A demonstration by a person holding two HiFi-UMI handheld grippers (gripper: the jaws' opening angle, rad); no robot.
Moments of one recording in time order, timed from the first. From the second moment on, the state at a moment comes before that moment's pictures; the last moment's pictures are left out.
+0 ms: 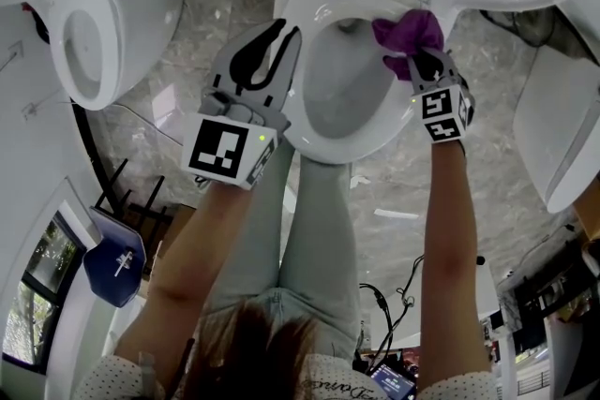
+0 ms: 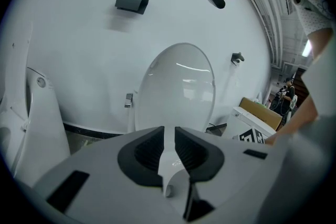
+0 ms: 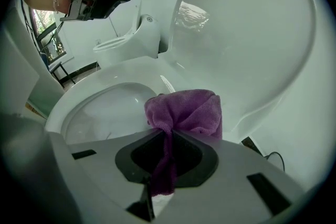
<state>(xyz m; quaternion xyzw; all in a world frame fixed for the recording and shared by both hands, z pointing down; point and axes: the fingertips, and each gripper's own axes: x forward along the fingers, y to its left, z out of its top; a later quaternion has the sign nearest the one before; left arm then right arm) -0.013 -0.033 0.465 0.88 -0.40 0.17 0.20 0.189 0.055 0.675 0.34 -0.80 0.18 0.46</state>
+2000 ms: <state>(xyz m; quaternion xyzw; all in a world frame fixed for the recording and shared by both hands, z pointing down) -0.033 0.020 0.454 0.88 -0.41 0.16 0.19 0.178 0.133 0.688 0.34 -0.77 0.31 0.45</state>
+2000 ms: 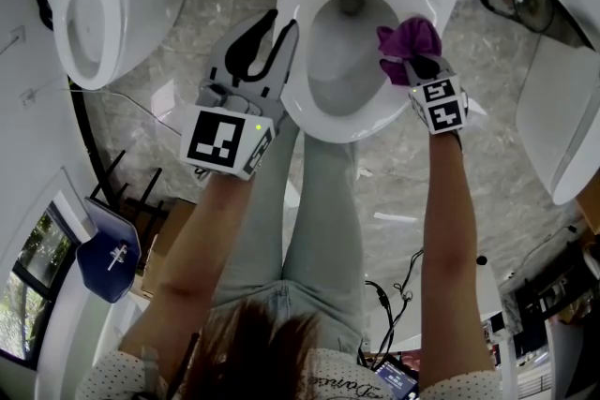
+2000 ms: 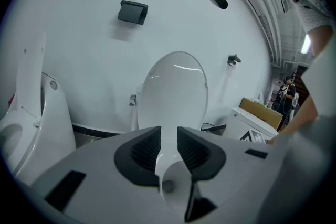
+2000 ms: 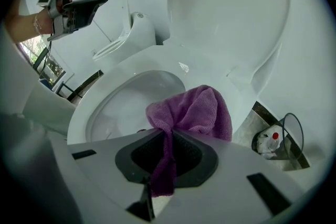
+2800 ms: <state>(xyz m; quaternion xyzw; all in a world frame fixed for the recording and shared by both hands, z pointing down) -0.042 0.034 0.453 0.87 -0.43 0.16 0.19 0.165 0.168 0.690 0.34 -0.77 0.33 0.44</state>
